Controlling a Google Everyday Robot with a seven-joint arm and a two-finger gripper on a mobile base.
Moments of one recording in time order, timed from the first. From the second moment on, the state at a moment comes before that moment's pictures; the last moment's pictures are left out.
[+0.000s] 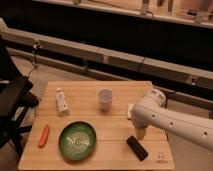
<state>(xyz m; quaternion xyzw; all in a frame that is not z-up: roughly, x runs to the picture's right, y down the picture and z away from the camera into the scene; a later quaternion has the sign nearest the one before) 0.164 0.187 0.731 -0.24 -0.02 -0.05 0.97</state>
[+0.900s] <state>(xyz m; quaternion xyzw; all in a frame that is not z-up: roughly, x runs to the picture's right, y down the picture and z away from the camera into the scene) 0.108 0.184 0.734 -0.21 -0.09 -0.10 0.97</state>
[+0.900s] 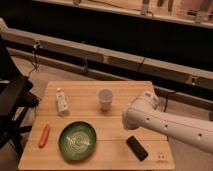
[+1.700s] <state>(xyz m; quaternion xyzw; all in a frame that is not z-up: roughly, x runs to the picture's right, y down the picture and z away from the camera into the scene) 0.075 0.222 0.777 -0.26 -0.12 -0.12 0.95</state>
